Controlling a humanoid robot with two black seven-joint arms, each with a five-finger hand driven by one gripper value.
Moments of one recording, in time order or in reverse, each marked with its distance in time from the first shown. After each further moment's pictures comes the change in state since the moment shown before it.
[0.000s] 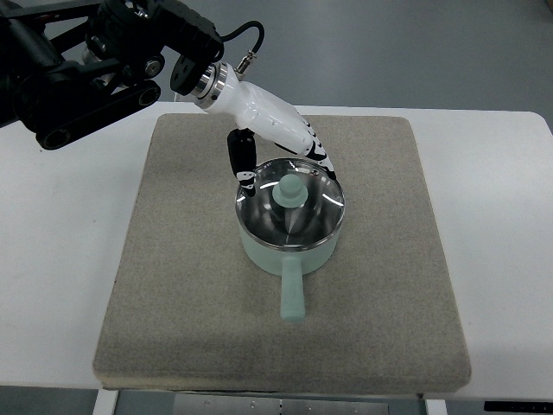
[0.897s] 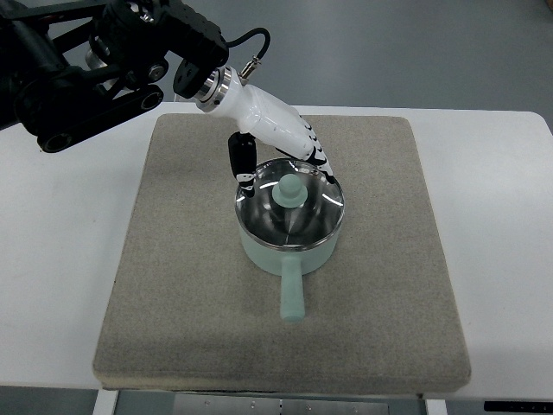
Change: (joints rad) left arm 0.001 -0.001 -0.011 -0.019 0.059 0.000 0.000; right arm 0.000 0.000 0.000 0.000 0.000 0.000 0.000
